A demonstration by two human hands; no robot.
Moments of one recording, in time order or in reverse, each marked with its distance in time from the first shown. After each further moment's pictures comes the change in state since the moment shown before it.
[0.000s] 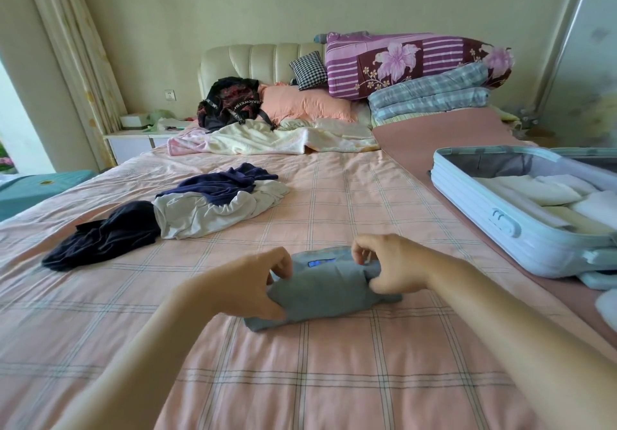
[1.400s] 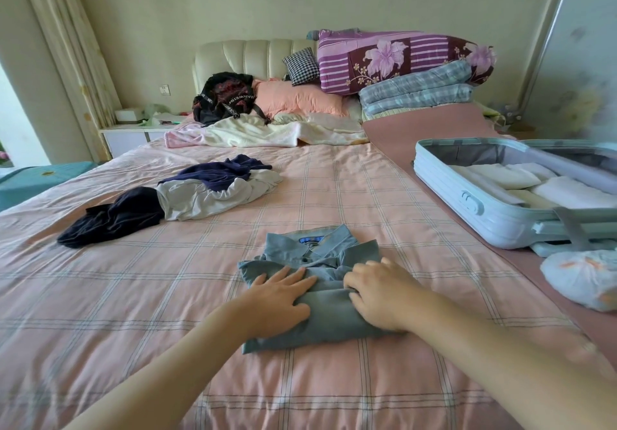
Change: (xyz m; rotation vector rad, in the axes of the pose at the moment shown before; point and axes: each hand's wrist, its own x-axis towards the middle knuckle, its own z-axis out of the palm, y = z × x) left_hand -0.029 0.046 0.085 0.308 -0.112 0.004; right_hand -0.082 -0.031 0.066 -0.613 0.089 -0.094
